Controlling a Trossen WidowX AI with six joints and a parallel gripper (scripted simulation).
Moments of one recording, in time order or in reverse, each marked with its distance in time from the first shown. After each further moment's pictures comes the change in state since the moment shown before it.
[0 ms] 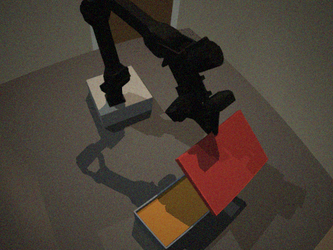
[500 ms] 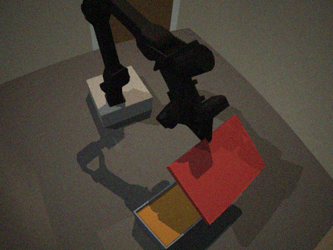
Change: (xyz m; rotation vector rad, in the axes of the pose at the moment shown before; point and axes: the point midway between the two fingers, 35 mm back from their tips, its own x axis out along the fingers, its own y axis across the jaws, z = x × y) arm 0.000 0.005 0.030 -0.001 -0.001 0.010
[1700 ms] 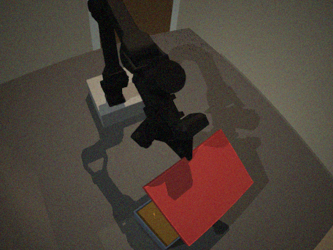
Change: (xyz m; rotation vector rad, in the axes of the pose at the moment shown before) arm 0.003 0.004 0.072 -0.005 -0.006 -0.001
